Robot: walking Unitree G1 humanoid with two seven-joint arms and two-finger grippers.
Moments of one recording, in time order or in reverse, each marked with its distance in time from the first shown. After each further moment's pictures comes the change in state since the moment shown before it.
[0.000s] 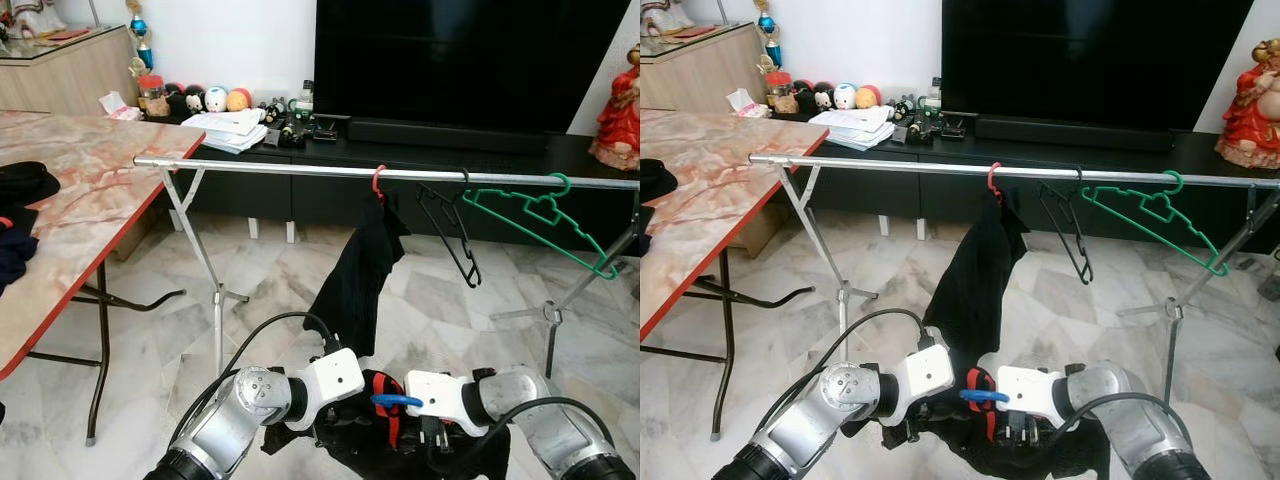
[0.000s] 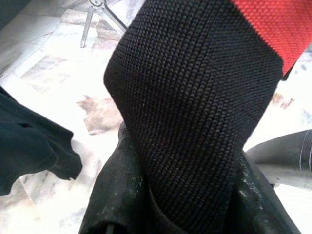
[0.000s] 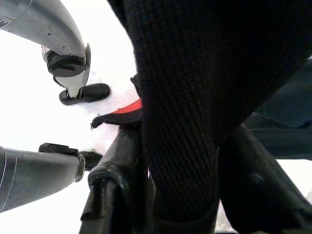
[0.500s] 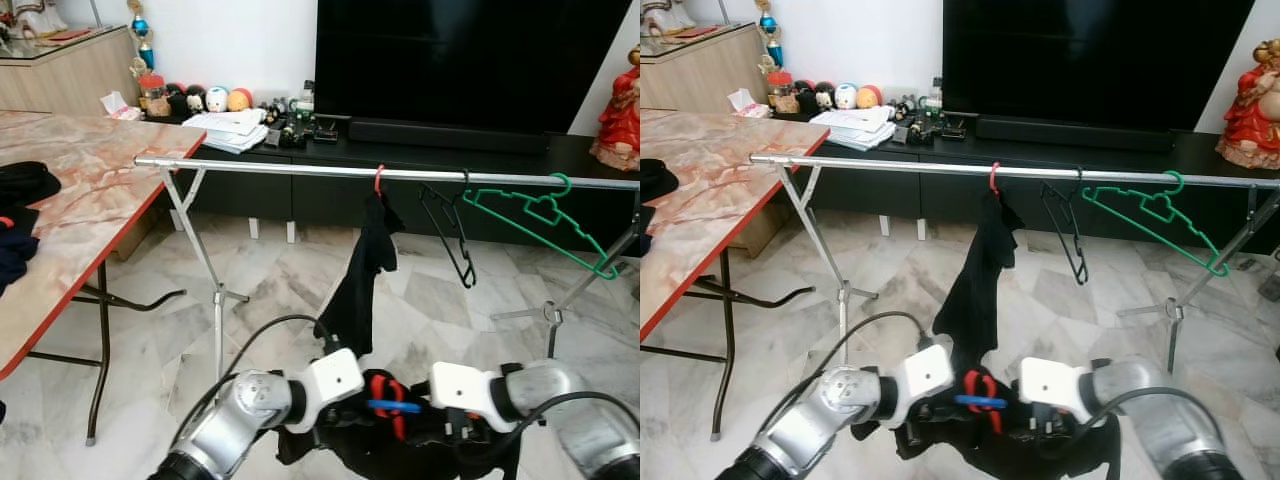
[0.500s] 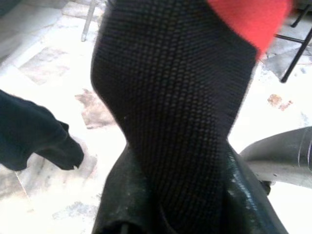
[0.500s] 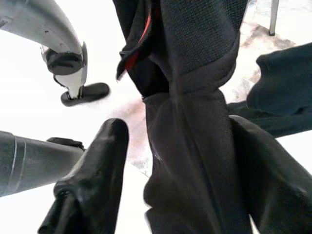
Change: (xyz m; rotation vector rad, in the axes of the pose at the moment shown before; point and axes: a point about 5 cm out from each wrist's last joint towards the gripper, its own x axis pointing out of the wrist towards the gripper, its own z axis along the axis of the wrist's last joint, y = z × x) left arm -0.006 0.002 -0.012 -0.039 0.012 0.009; right arm -0.034 0.000 -0.021 0.090 0.031 -0.027
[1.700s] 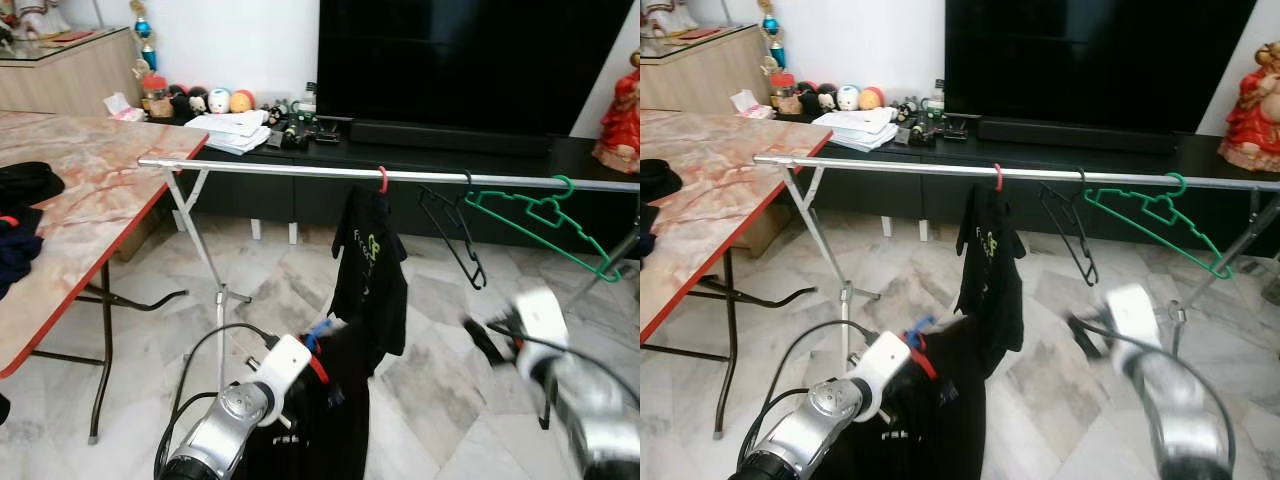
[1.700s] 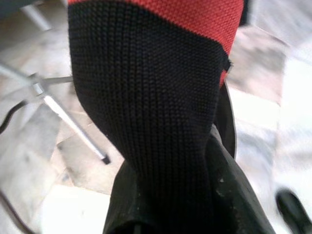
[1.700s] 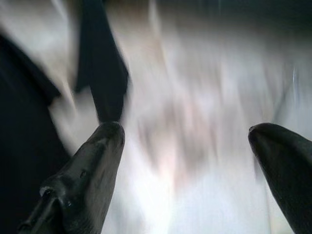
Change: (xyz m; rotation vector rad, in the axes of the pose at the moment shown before) left arm -0.018 0.040 -0.053 -0.358 0.192 0.759; right arm 0.023 0.025 -0.104 1.036 0.020 -0.987
